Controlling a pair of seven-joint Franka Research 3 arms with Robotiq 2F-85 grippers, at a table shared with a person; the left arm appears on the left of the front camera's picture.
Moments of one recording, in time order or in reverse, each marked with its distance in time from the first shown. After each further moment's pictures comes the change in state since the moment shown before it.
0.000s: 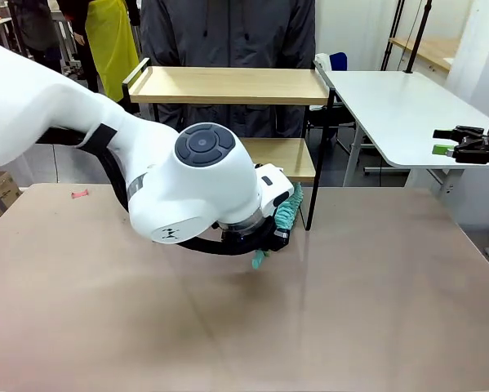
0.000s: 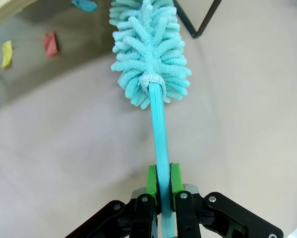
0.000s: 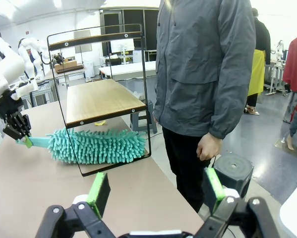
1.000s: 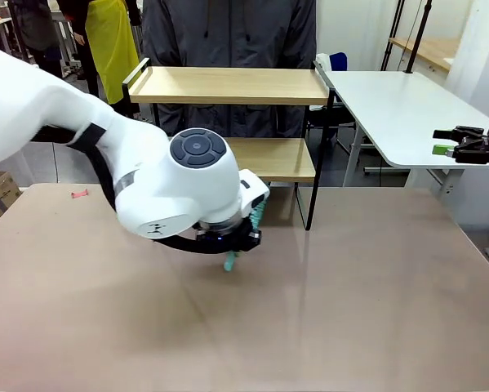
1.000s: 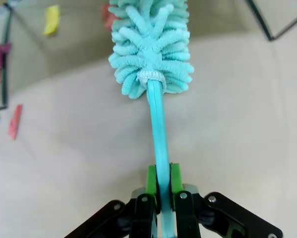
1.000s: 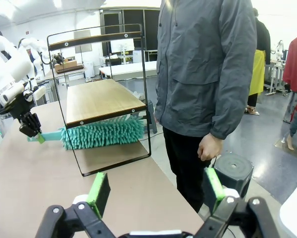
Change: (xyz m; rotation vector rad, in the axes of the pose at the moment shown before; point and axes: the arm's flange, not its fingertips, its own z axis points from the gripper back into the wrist) left arm 0.001 0.056 -0.013 0.170 0.045 0.099; right arm 0.000 0.000 0.000 0.000 0.000 0.000
